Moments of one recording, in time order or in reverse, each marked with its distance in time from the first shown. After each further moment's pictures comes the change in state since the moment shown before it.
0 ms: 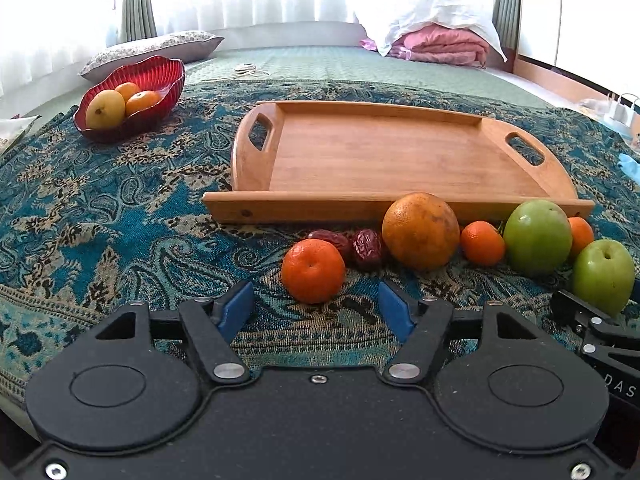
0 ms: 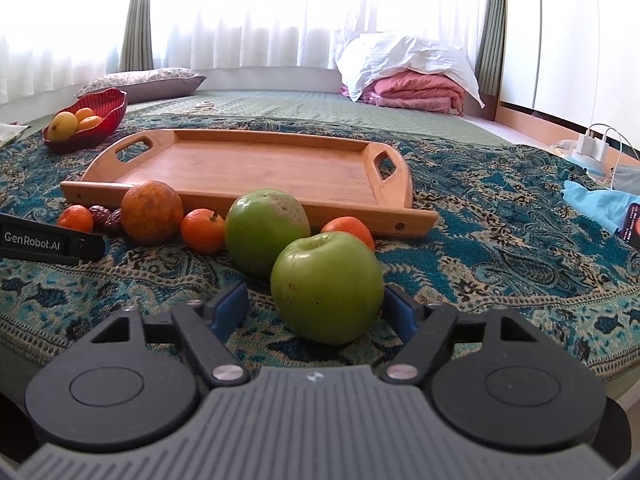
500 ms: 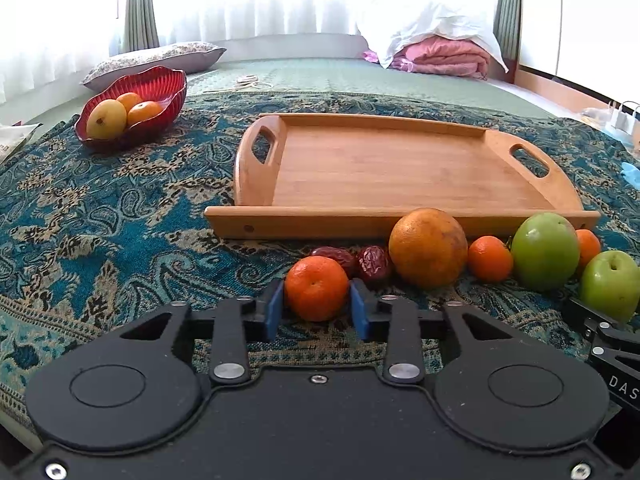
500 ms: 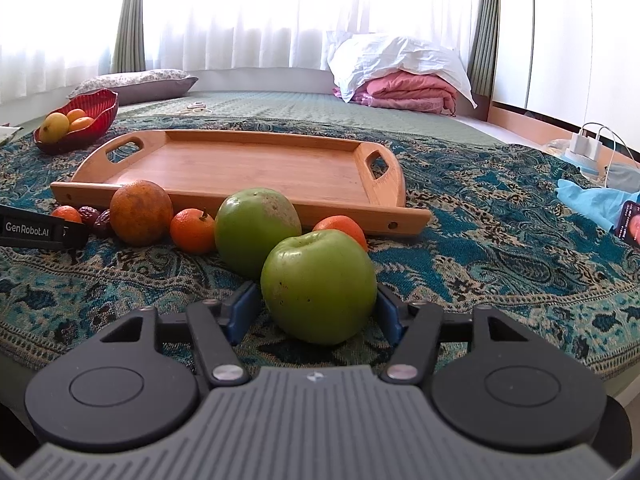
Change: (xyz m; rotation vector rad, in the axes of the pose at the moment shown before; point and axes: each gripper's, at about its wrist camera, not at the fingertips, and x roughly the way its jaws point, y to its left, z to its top) left arm 0.005 0.001 0.002 0.004 -0.041 0.007; right arm 0.005 -0.001 -0.003 0.004 -0.005 -0.022
